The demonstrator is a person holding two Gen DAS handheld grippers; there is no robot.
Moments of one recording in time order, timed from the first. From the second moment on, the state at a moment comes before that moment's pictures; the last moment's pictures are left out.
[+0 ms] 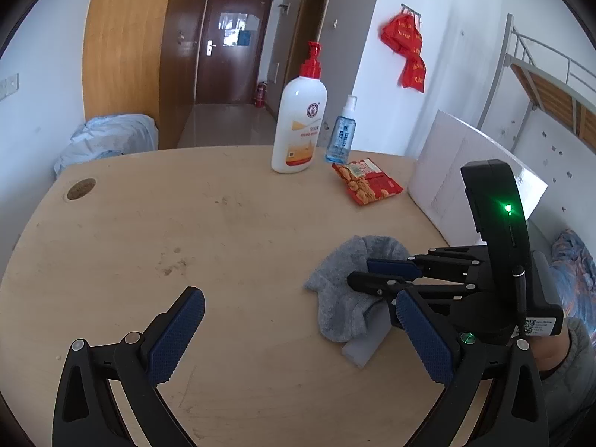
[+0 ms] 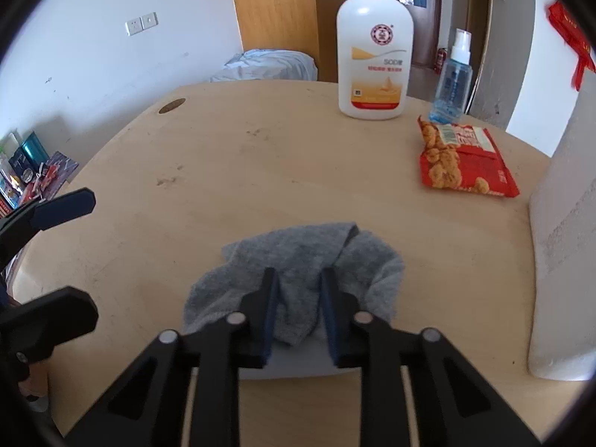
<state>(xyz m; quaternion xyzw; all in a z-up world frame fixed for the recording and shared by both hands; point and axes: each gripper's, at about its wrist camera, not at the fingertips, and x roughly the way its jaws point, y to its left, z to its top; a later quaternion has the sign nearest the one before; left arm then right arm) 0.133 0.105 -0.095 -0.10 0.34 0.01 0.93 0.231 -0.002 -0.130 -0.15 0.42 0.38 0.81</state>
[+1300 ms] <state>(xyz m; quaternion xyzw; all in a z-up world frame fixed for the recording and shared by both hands) 0.175 0.038 -0.140 -0.01 0.44 -0.09 0.89 0.234 -0.075 -0.066 -0.01 0.33 0.39 0.86</state>
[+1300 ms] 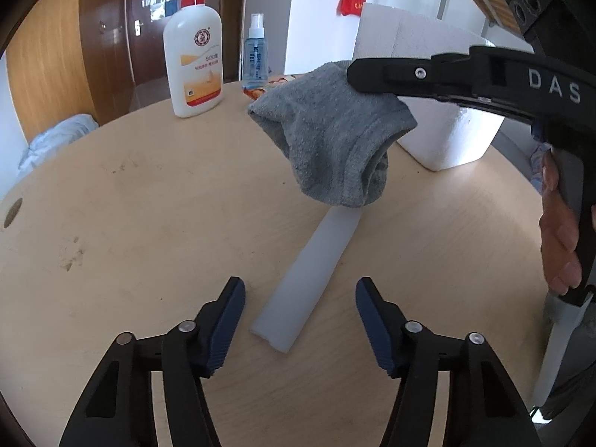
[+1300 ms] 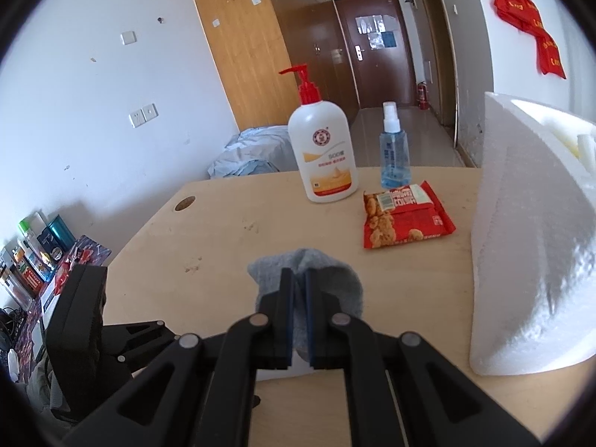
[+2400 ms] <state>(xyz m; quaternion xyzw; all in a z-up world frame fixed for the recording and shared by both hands) 0.134 0.054 -0.090 -0.03 0.37 -0.05 0.93 0.193 -0.086 -0.030 -0.01 0.28 0.39 0.88</state>
